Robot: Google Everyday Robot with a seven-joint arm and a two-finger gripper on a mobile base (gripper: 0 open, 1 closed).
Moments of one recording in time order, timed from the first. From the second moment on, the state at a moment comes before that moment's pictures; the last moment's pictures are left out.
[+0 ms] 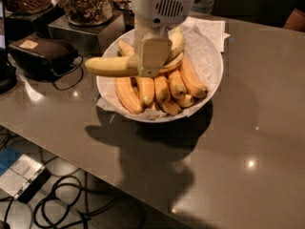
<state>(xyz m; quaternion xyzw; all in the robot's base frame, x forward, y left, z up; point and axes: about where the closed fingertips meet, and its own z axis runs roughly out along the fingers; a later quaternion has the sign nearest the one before) 0.470 -0.001 1.009 -0.75 0.64 -0.01 0.16</state>
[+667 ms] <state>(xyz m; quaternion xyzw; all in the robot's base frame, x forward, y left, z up) 0.432 0.071 1.036 -0.80 0.57 -0.03 0.17</state>
